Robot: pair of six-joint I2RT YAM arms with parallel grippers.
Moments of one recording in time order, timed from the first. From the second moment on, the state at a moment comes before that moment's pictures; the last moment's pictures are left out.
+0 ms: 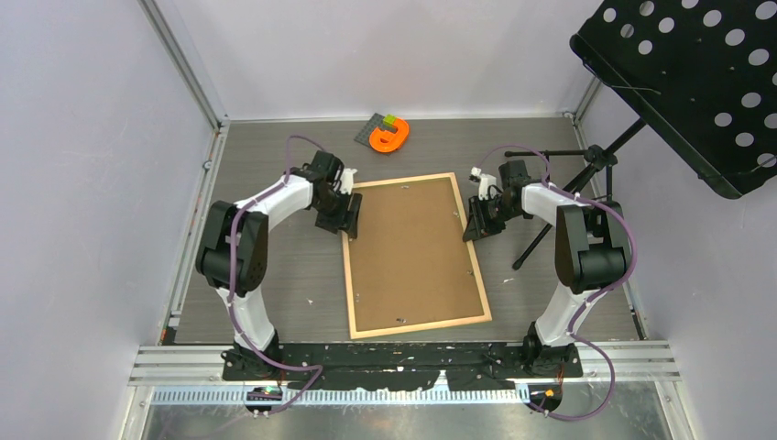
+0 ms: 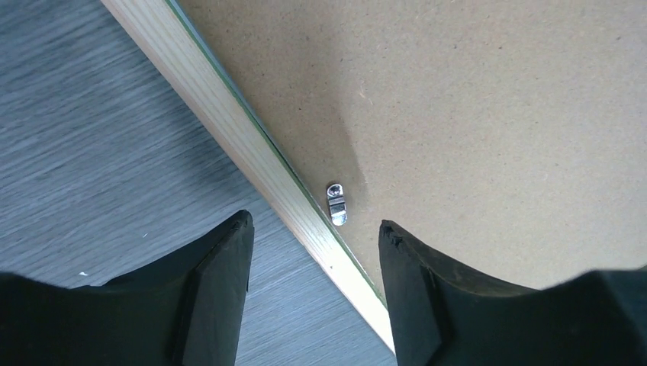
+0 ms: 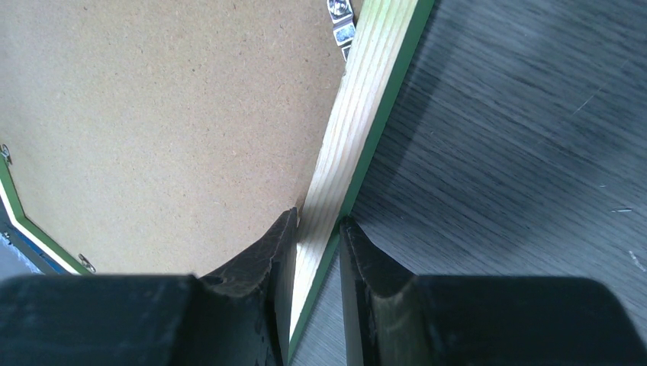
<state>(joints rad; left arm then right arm) -0.35 1.85 1.27 -0.65 0.27 -0.08 0.09 1.79 1.05 -0.52 -0.55 -0.14</state>
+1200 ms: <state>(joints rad) -0.37 1.89 1.27 -0.65 0.23 -0.09 0.08 1.79 1.05 -0.52 -0.56 -0.14</state>
